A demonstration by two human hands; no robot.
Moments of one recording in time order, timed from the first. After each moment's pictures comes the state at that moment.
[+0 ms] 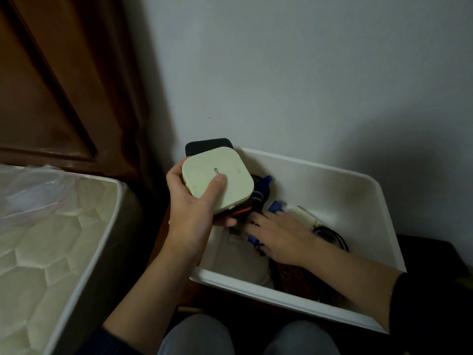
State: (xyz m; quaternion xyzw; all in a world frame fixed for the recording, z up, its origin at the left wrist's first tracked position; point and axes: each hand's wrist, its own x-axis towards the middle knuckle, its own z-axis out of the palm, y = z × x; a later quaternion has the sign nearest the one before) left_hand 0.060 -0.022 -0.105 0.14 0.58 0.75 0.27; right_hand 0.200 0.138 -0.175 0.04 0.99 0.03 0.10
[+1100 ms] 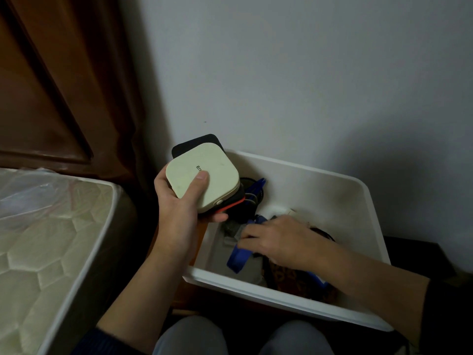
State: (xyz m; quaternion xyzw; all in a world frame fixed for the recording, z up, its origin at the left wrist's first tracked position) left_hand 0.058 -0.026 -0.097 0.09 0.51 0.81 0.28; right_hand 0.220 0.125 -0.125 -0.10 0.99 0.06 0.03
